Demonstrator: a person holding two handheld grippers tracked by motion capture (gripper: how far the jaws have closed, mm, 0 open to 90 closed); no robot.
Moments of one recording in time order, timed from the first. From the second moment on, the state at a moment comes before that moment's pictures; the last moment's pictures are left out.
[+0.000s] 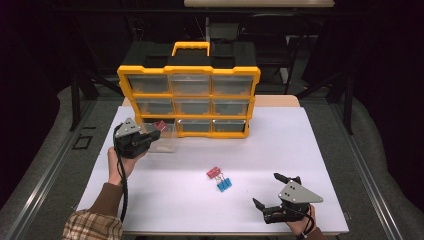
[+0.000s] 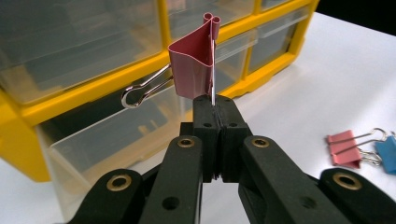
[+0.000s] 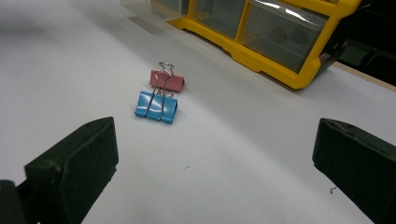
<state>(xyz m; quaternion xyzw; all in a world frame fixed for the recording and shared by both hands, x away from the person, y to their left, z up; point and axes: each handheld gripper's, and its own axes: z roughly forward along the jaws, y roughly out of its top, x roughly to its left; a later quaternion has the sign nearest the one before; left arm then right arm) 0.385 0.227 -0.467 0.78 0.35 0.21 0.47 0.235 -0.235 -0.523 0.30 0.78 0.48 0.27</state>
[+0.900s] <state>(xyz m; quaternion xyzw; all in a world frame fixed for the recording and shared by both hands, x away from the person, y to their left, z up) 0.398 0.237 -0.481 0.77 0.39 0.22 0.45 0.233 -0.236 -0.522 0.29 0.78 0.48 0.28</state>
